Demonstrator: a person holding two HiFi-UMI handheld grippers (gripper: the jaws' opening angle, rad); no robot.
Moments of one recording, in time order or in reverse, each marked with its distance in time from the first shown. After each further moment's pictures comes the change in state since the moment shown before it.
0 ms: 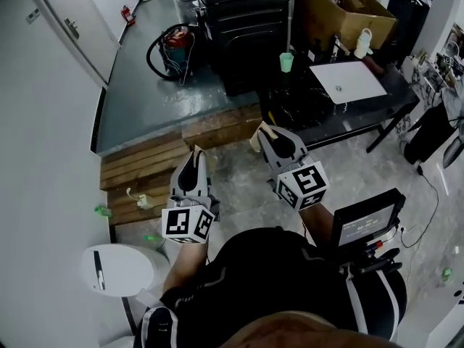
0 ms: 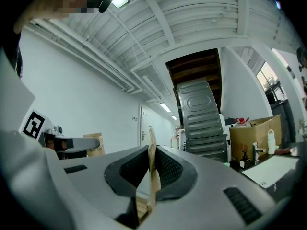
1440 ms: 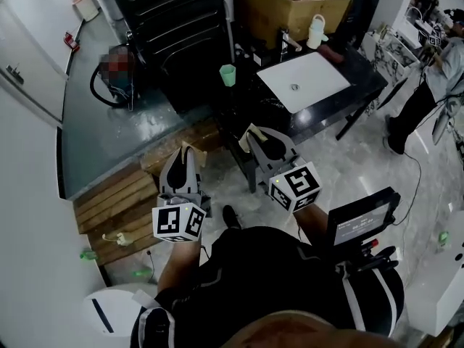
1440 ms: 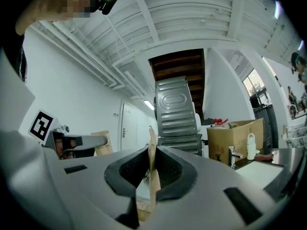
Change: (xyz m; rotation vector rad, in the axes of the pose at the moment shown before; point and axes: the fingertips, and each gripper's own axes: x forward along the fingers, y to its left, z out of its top) left arm 0.216 -0.077 -0.049 -0.059 0.035 -0.182; right arm 0.009 -0.203 -0.008 -0.002 0.027 -0.172
